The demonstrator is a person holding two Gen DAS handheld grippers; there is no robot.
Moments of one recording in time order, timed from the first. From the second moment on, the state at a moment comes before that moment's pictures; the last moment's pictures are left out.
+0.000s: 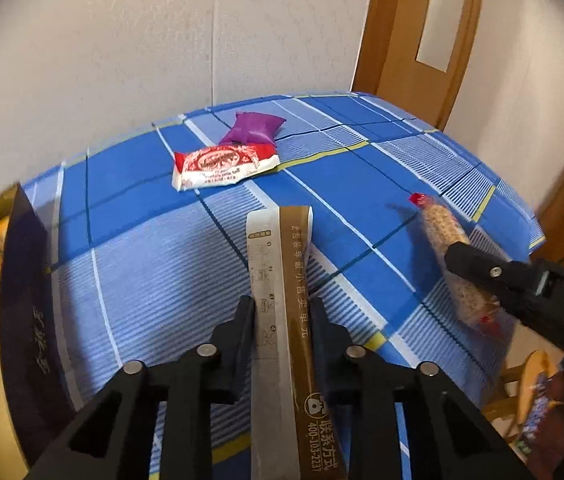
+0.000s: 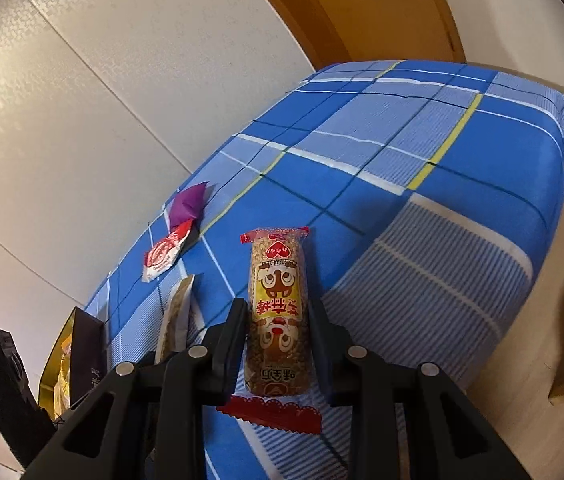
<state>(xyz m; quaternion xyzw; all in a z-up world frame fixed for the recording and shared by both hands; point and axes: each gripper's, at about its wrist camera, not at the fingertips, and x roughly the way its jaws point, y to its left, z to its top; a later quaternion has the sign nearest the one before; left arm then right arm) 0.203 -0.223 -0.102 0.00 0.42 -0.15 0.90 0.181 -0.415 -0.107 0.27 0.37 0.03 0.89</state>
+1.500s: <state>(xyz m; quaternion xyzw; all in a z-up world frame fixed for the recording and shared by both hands) 0.142 0.041 -0.086 -0.13 0.50 0.01 0.86 0.149 -0.209 -0.058 0.09 0.31 0.30 0.90</state>
